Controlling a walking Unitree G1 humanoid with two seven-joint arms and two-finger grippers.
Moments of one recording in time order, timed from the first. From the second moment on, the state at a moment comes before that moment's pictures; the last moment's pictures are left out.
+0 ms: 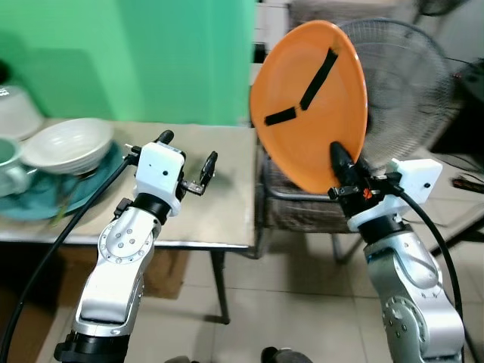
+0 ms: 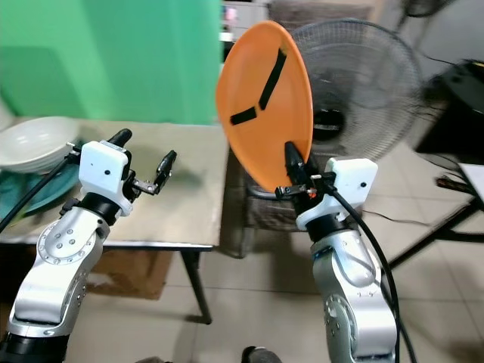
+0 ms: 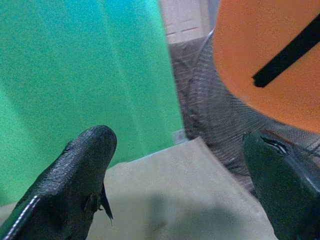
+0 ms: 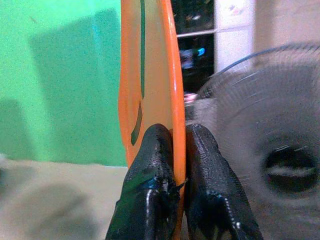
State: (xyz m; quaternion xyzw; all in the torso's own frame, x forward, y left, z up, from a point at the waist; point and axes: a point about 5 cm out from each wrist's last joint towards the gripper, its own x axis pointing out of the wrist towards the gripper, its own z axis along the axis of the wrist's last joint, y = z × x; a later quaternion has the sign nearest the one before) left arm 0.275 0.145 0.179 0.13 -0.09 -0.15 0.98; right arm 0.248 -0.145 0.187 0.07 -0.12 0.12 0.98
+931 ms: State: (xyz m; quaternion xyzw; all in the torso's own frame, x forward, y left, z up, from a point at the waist) left arm 0.270 0.152 0.177 0.09 -0.07 -0.13 0.99; right arm 0.251 -0.144 0.178 0.09 -0.10 0.12 0.98
